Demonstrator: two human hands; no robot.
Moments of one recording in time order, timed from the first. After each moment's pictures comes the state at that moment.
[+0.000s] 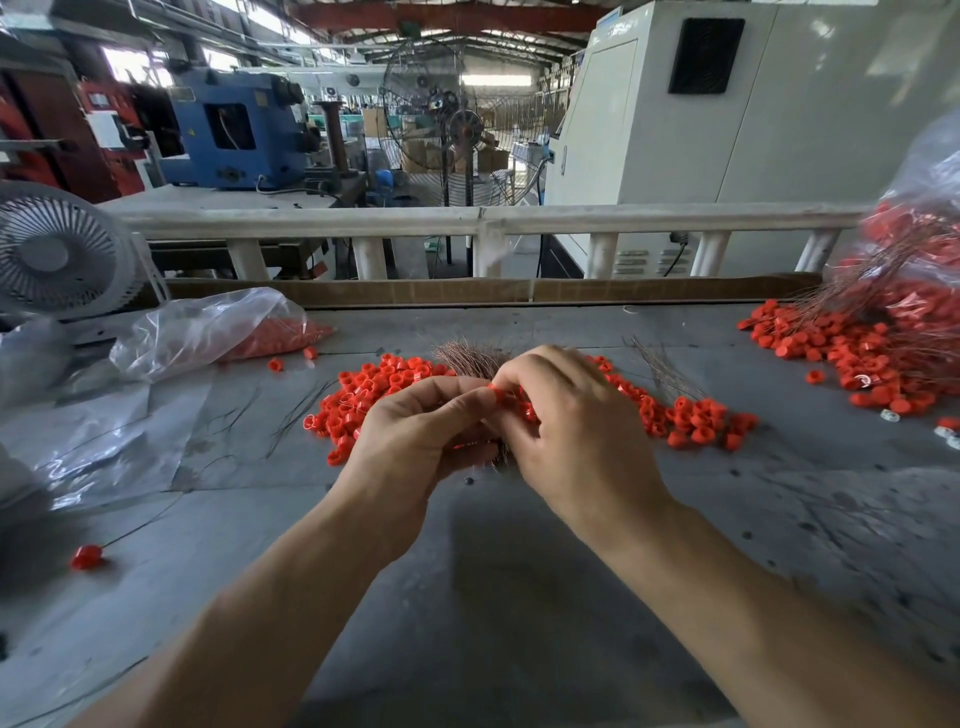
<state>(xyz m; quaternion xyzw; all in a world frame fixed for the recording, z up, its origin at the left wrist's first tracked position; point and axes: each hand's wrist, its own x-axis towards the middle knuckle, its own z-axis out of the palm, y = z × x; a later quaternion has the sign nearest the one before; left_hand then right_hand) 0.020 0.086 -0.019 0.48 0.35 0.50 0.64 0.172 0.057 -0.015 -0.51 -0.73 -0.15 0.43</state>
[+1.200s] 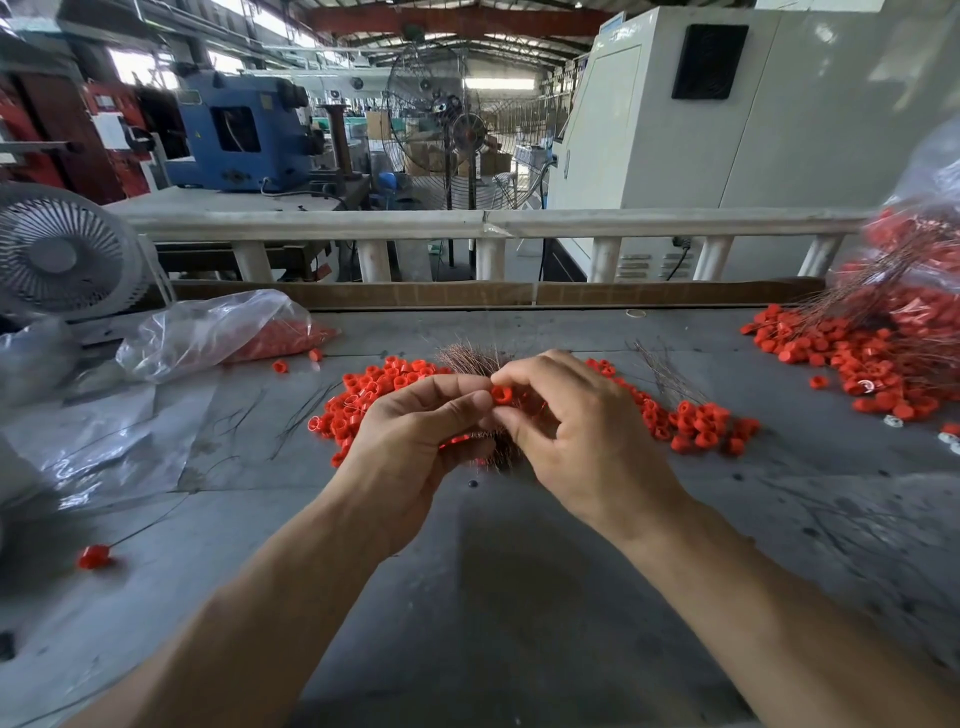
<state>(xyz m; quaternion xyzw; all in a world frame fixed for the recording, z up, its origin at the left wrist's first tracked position) 0.015 0.089 -0.016 0.46 0.32 0.50 0.66 0.183 0.061 -0.014 -0.48 -0.75 -0.06 0.45</state>
